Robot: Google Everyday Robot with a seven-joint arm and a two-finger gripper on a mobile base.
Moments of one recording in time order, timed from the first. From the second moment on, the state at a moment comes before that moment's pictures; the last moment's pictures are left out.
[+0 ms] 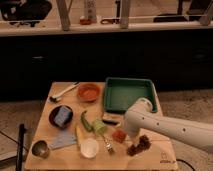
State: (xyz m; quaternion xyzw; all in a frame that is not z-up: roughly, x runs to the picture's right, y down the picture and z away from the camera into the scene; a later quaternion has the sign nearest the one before) arm 0.115 0.262 0.781 -0.28 -0.18 -0.35 0.88
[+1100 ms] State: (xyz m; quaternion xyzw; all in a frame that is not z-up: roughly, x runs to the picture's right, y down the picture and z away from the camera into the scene) arm 0.095 0.256 0.786 -0.28 -0.18 -0.35 0.87
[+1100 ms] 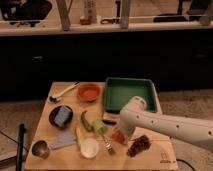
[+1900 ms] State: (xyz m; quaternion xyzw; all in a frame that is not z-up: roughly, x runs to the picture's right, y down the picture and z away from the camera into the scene) arm 0.088 0.232 0.779 -0.27 -0.19 -0.37 0.87
